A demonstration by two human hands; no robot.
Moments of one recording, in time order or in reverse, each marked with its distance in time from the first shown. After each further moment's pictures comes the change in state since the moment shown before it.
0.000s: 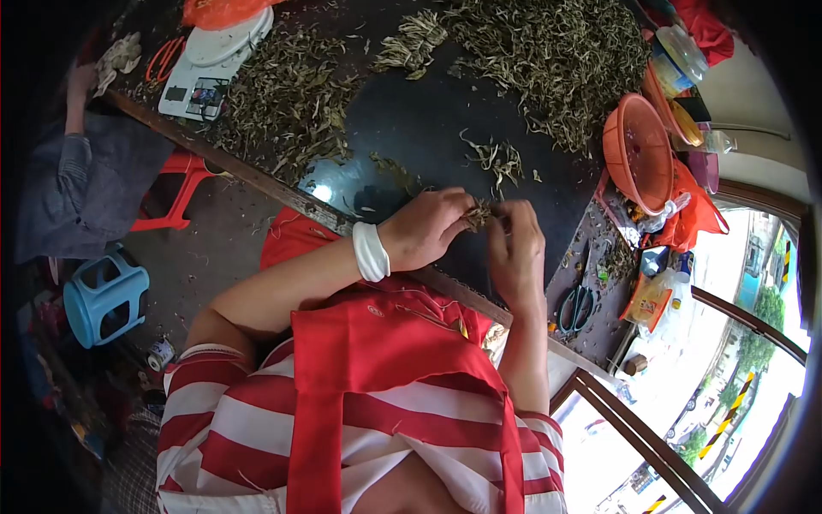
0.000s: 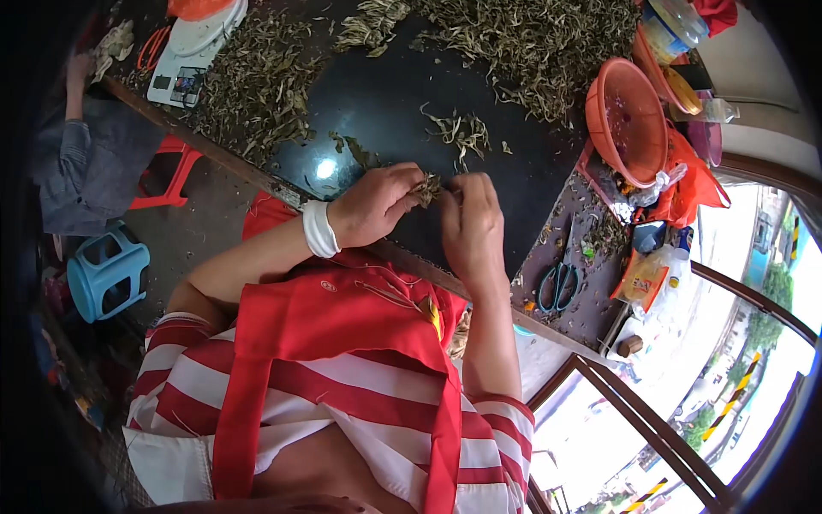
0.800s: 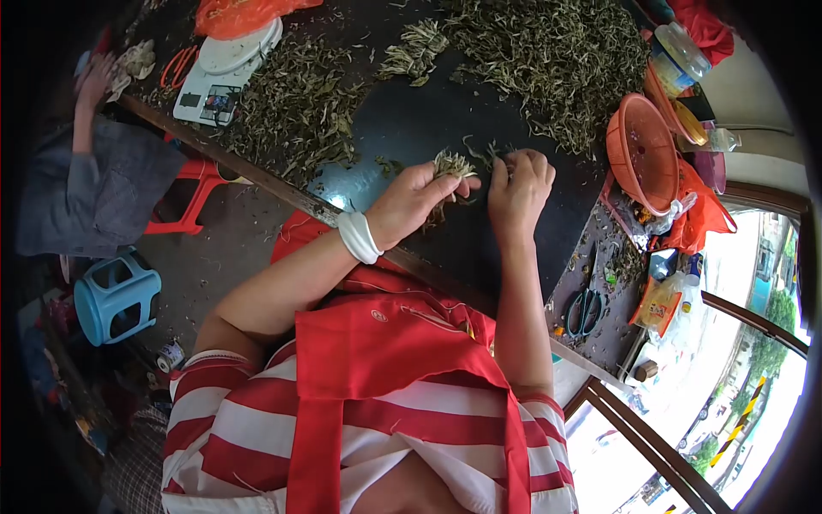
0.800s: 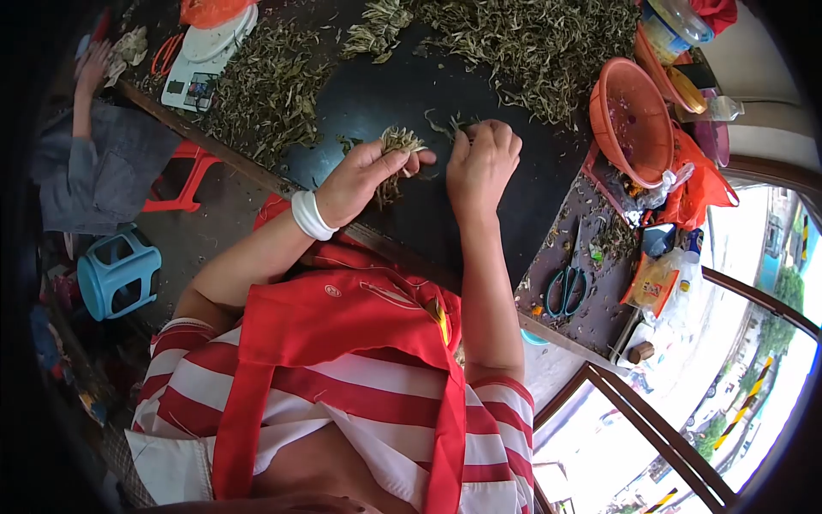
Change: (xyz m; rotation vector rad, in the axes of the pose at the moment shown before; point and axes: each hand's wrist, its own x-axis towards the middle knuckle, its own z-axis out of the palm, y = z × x) left_hand 0.005 -0.001 -0.023 -0.558 0.044 -0.479; right_hand 0.057 0.034 0.040 -0.382 0.542 -0.303
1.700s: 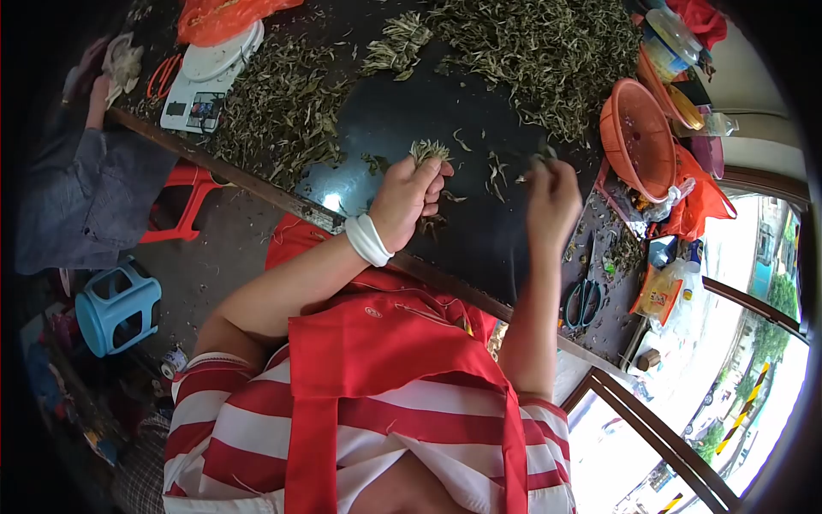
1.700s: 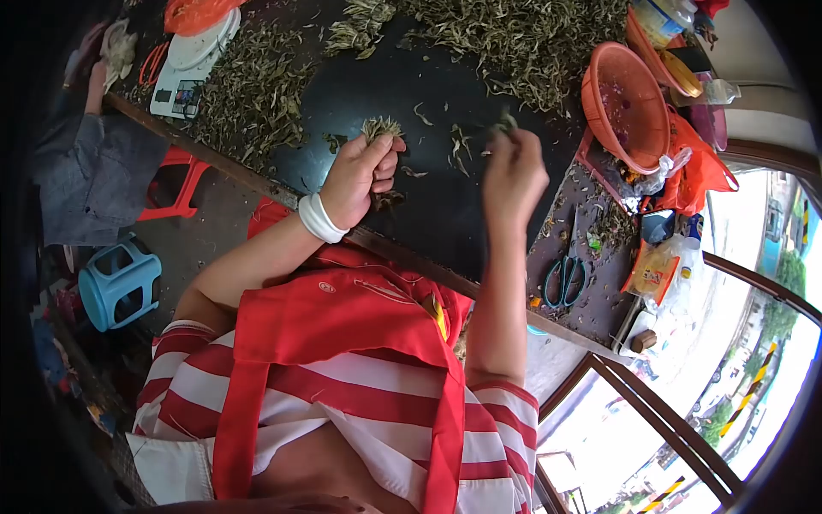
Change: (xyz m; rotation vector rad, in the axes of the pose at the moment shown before) left_hand 0.003 -0.020 0.010 -0.560 0.176 -0.299; right_hand 0.013 0.013 -0.048 0.443 -0.266 0.886
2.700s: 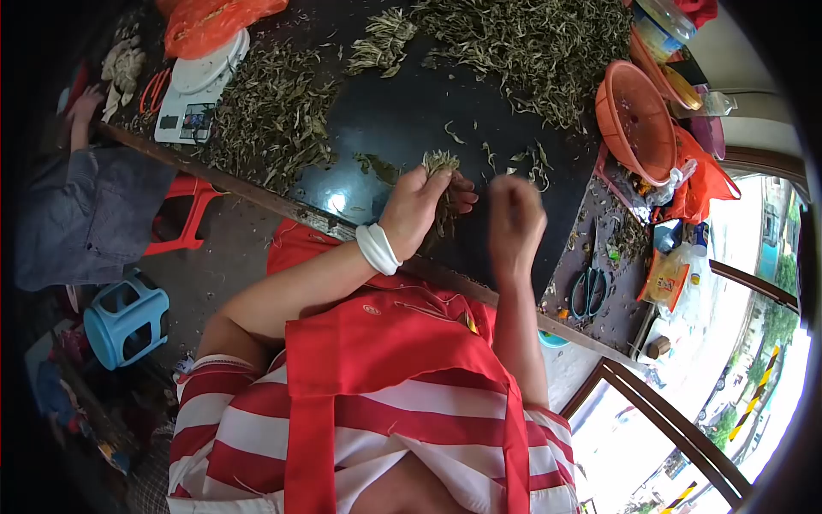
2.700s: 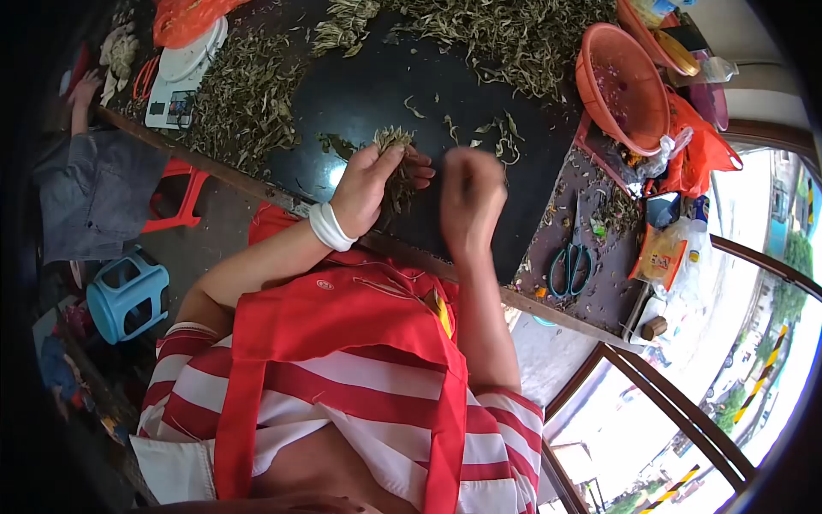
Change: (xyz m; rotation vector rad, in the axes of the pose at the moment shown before) left_hand -0.008 -0.013 0.038 0.026 0.114 0.096; right_hand -0.048 0.027 0.020 0.057 -0.030 -0.306
